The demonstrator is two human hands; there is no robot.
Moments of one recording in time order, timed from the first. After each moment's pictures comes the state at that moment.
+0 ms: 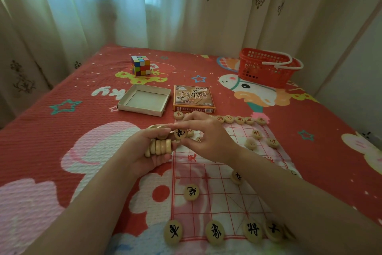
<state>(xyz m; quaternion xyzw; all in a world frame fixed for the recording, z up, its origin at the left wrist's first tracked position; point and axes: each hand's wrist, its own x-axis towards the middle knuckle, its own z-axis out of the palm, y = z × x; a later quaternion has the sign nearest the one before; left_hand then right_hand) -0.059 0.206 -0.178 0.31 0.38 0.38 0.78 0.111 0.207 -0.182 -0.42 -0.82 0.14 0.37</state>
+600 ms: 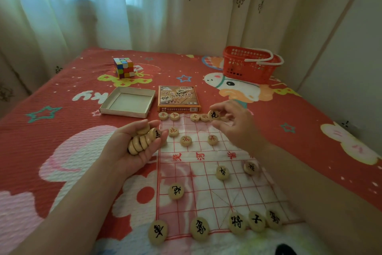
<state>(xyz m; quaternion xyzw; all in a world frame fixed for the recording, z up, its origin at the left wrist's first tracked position) -0.058 0.210 -0.172 0.18 0.33 0.42 0.82 0.188 0.201 -0.171 -0.55 -0.71 0.09 0.43</state>
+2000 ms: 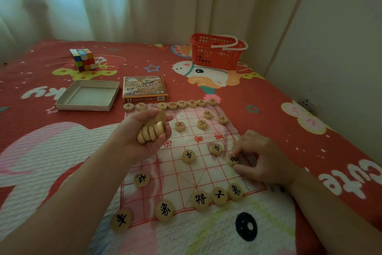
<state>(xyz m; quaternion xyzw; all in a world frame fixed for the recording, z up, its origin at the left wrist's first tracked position) 0.017 0.192 -0.162 0.23 0.34 0.27 0.87 0.278 0.076 -0.199 -0.54 -0.79 0.05 0.28</state>
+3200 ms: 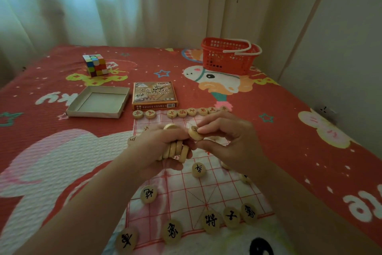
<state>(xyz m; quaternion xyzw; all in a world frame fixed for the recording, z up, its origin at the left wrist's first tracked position) 0.029 0.175 -0.148 0.51 0.37 0.27 0.72 0.198 0.140 -0.172 -0.37 -0.74 0.13 0.55</state>
